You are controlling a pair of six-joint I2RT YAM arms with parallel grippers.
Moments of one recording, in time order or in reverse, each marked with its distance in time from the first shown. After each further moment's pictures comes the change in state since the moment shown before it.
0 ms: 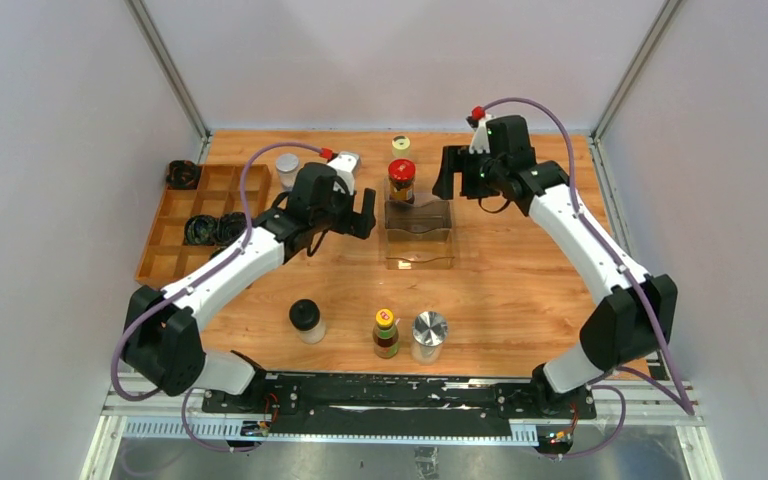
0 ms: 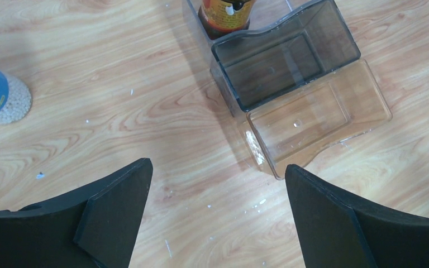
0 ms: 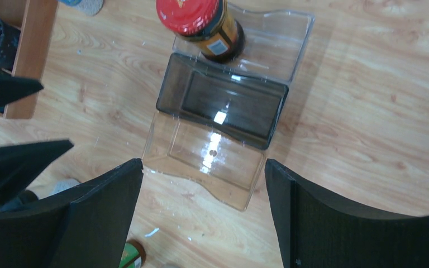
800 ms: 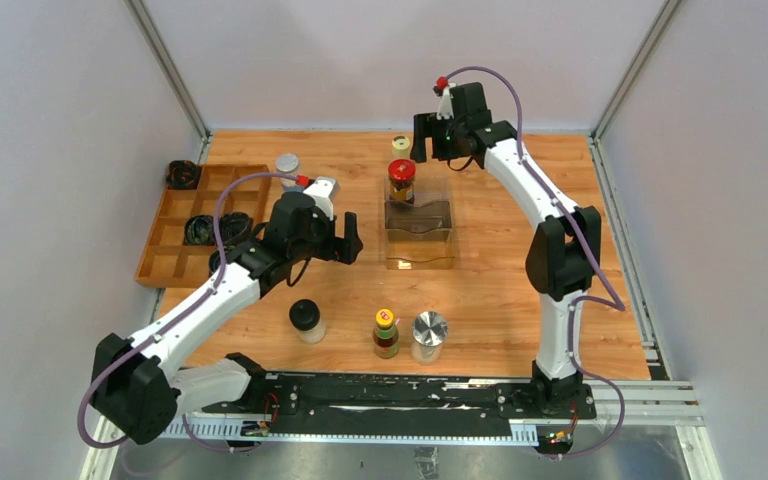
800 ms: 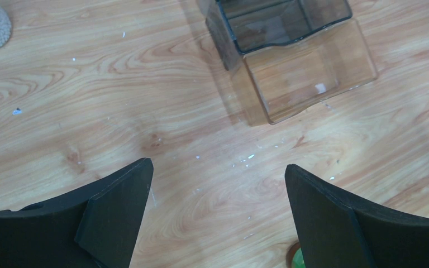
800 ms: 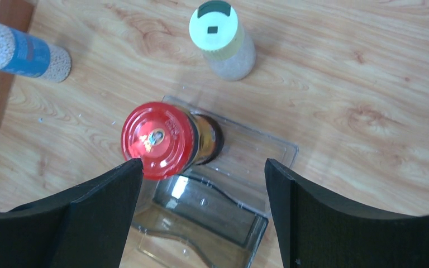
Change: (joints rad) left arm 0.000 -0.262 -0.235 -0.031 0.012 -0.098; right arm 0.000 0.522 0.519 0.022 0.028 -0.076
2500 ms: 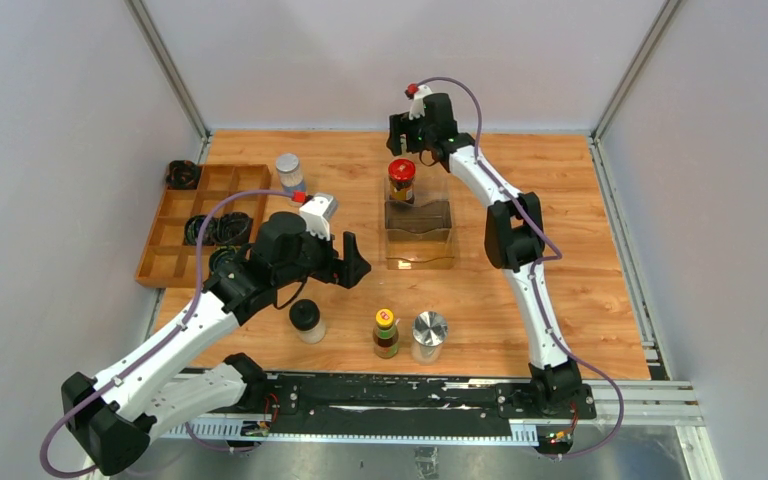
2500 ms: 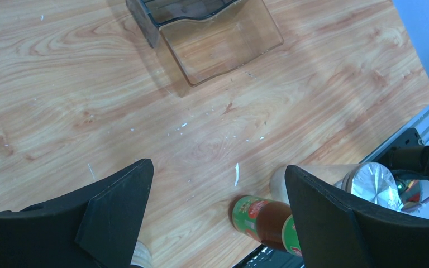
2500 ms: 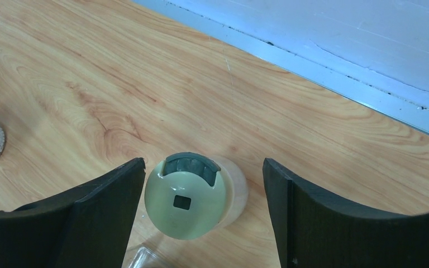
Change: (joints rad) left arm -0.132 -0.227 -0.019 -0.121 0.069 -0.115; right arm 0.010 0.550 0.429 0.336 -0.041 -0.091
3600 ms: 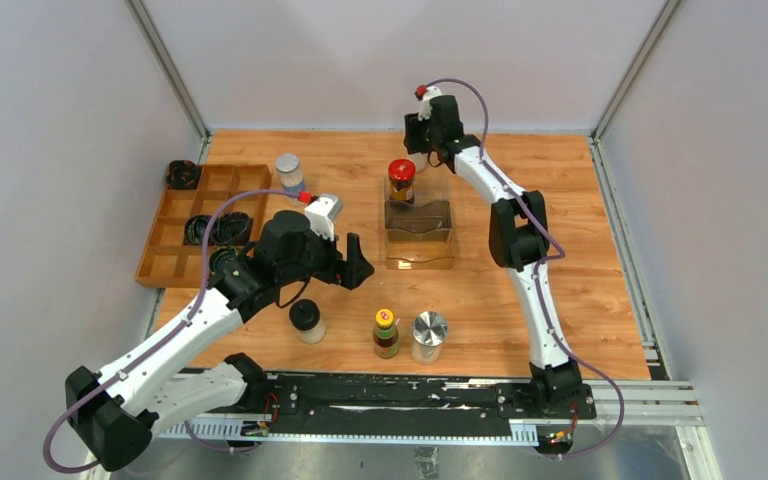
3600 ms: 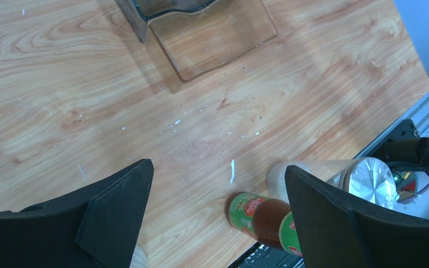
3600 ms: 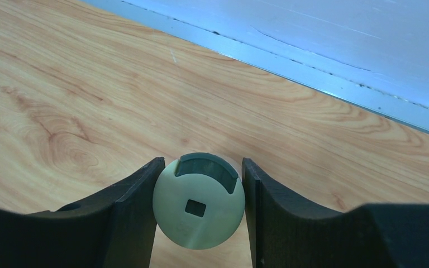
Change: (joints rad) left arm 0.000 0.026 0.000 0.009 0.037 0.003; right arm -0.024 -0.008 -0.047 0.022 0.120 -0.031
